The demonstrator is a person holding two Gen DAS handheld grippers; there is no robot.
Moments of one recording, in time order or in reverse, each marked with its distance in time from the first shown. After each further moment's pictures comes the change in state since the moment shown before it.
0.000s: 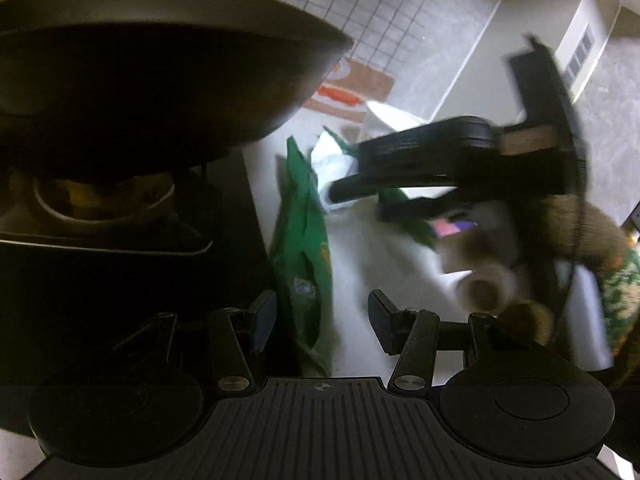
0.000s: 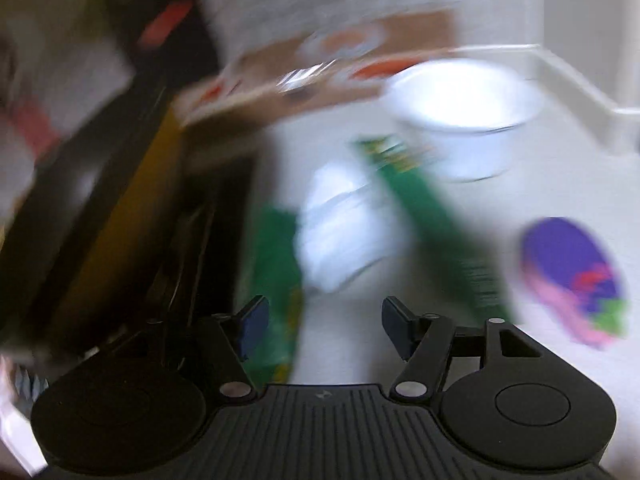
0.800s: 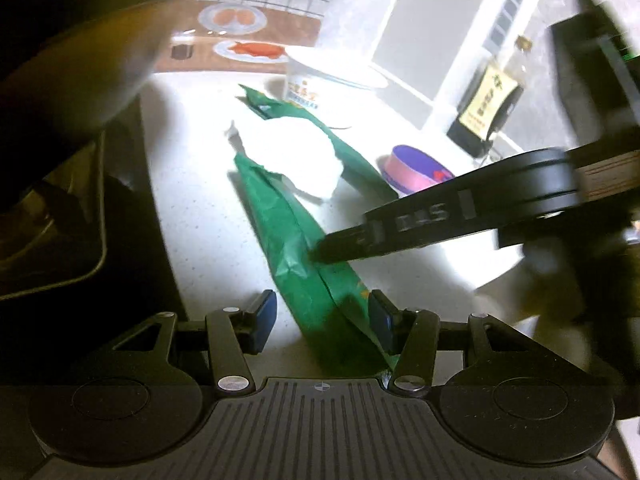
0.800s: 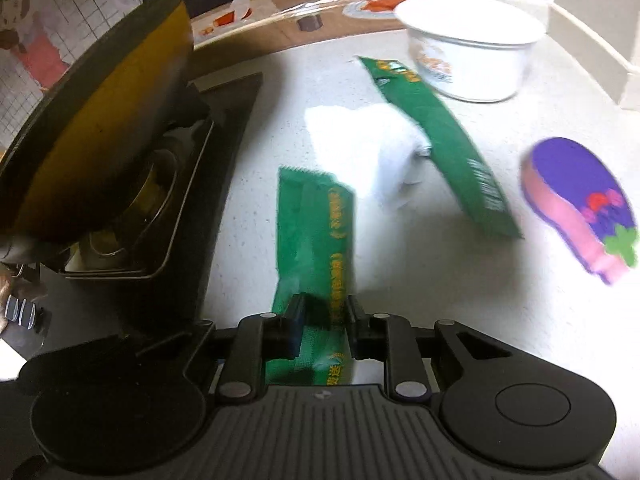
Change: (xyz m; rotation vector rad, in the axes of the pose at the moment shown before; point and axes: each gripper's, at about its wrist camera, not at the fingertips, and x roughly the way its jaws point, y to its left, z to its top) left arm 0.050 -0.047 0.004 0.209 0.125 -0.080; right arm -0.041 -0.033 -0.055 -0.001 0.066 -0.008
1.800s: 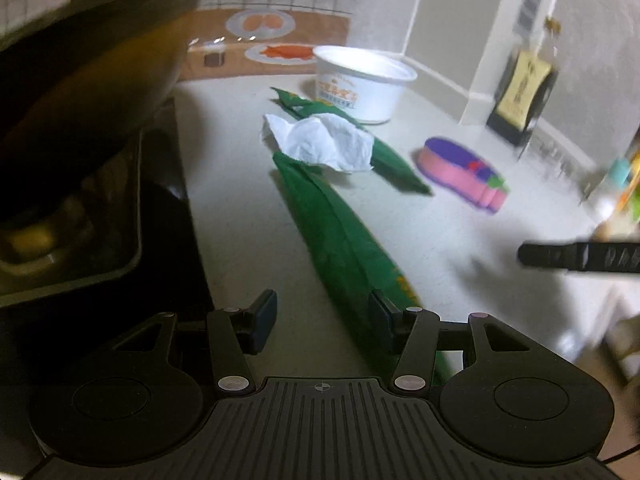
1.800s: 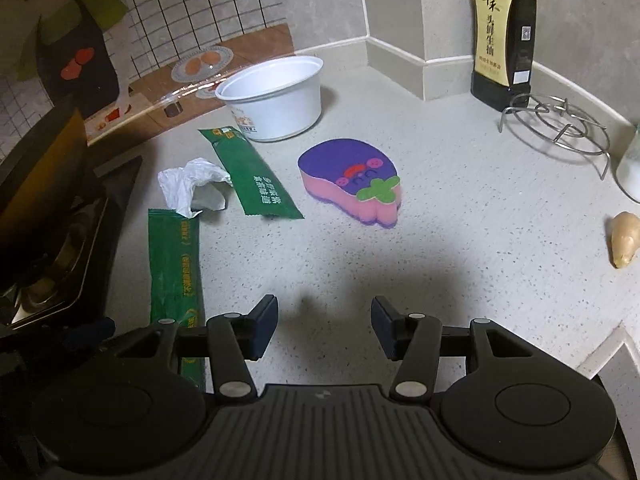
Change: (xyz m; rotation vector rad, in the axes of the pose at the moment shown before) left arm -0.006 -0.012 -0.003 -0.032 -0.003 0.137; right arm -0.072 -0.069 -0.067 0.209 -0.227 -0.233
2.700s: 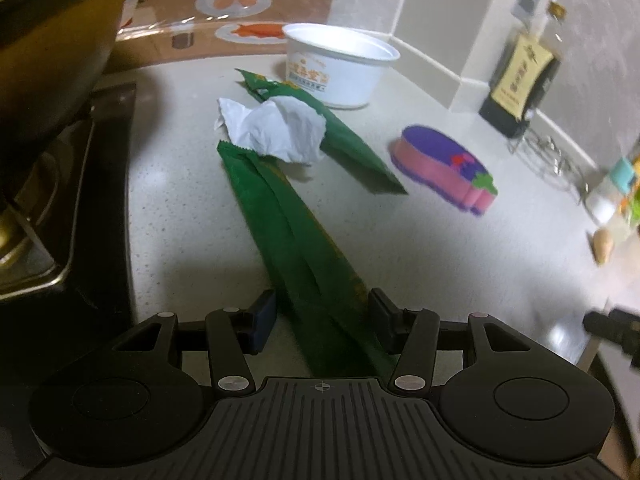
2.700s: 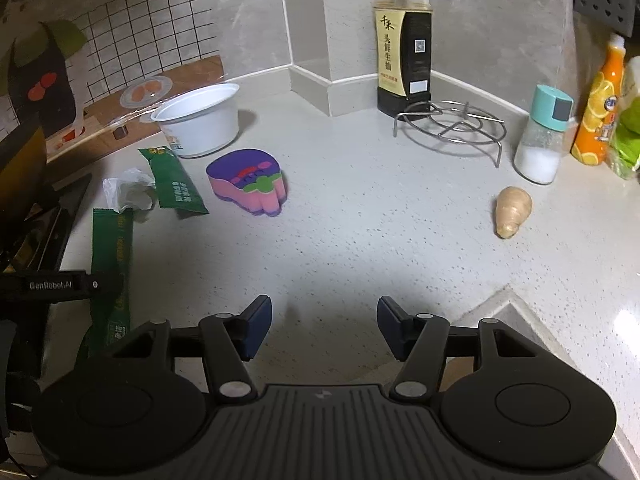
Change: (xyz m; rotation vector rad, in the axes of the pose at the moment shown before) left arm 0.039 -0.037 0.010 0.048 0.065 0.021; right arm -0.045 -0.059 -0.041 0.042 -0.085 -0.150
